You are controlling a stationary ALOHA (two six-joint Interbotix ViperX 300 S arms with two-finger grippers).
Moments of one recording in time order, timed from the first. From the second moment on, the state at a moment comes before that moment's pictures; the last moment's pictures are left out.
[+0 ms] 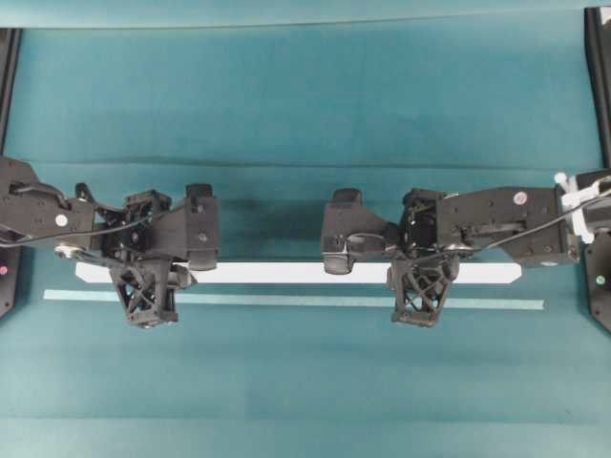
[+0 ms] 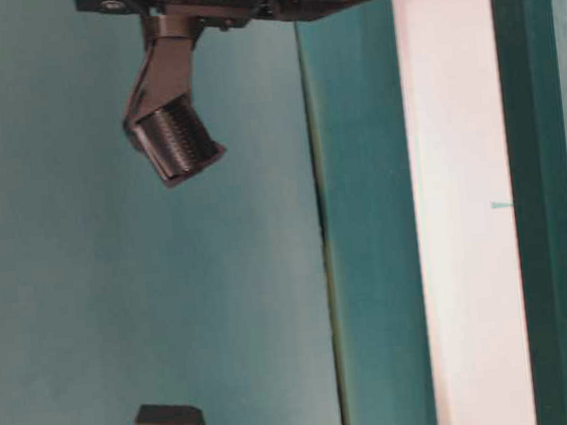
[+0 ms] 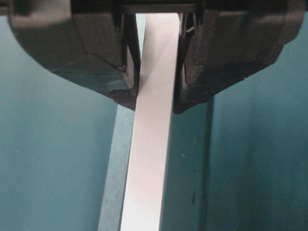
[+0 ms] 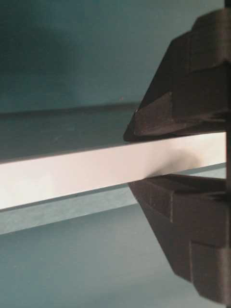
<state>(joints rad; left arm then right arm) 0.00 -0.11 0.84 0.02 0.45 -0.16 0.00 0.09 0.55 0.01 0.84 0.12</state>
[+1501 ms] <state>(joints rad) -0.02 -0.05 0.85 0.02 0.31 -0.09 0.02 0.12 0.60 0.02 0.75 0.12</state>
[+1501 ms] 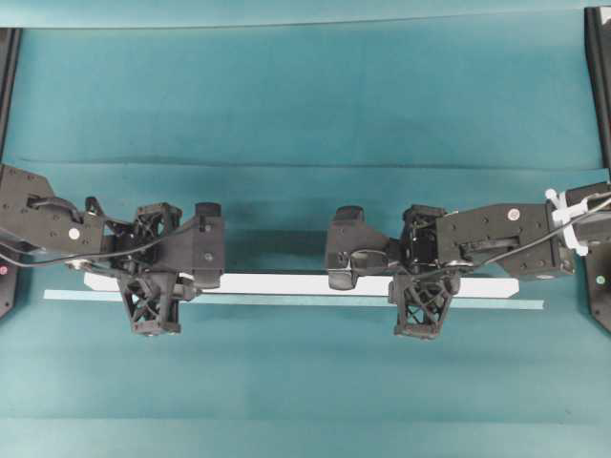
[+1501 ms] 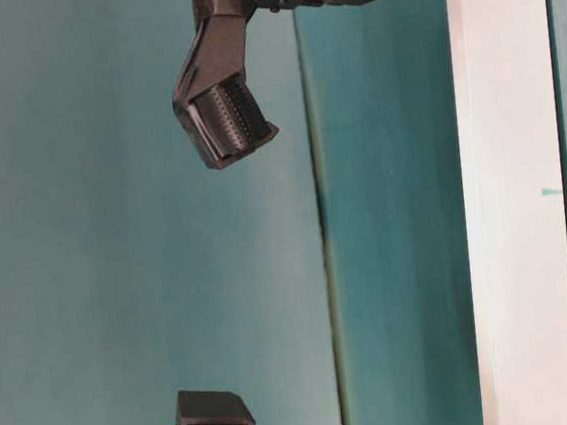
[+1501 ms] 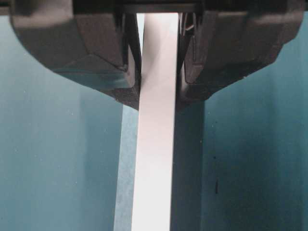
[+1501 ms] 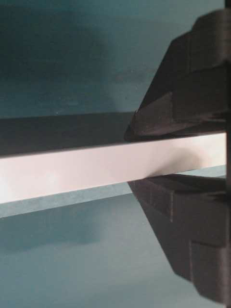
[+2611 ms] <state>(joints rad) -0.02 -0.12 0.85 0.02 0.34 -0.10 0.01 0.02 0.58 0.03 0.77 0.13</state>
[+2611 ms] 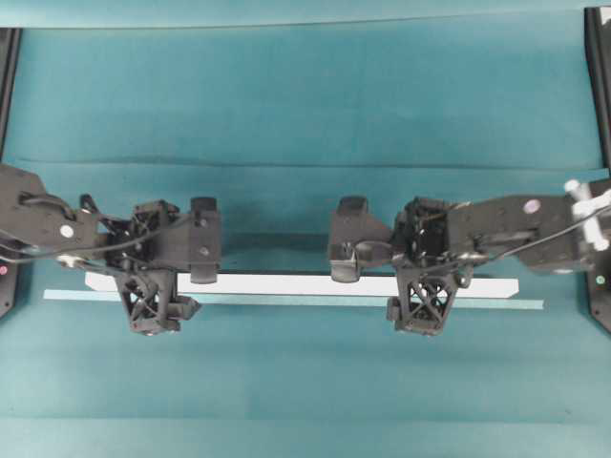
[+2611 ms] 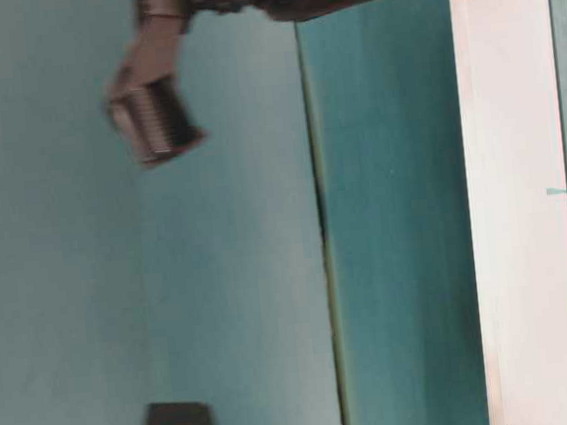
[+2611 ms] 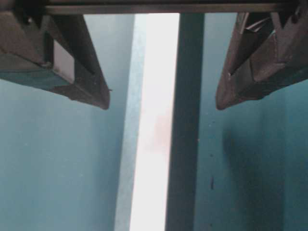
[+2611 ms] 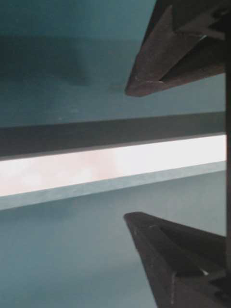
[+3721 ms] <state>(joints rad) -0.02 -0.73 0.87 0.02 0.22 -0.07 0.00 -0.52 0.77 0.02 0.24 0.13</state>
